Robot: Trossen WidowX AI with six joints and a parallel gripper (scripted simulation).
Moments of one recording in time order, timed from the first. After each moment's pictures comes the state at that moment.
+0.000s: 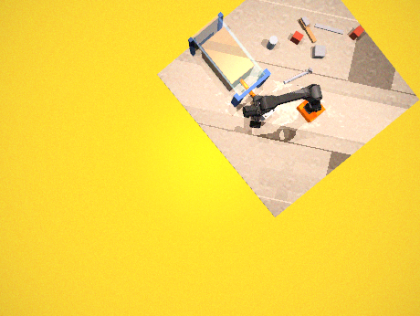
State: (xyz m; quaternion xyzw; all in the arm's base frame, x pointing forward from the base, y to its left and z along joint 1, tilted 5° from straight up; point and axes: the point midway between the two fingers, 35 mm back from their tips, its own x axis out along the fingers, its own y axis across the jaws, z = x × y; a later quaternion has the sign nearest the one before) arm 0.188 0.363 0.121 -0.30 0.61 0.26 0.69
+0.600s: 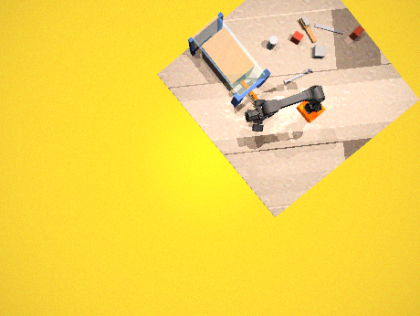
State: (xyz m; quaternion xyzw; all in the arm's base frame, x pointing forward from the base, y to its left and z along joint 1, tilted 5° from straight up) arm 0.161 0.366 0.119 -0.30 0.61 0.26 0.68
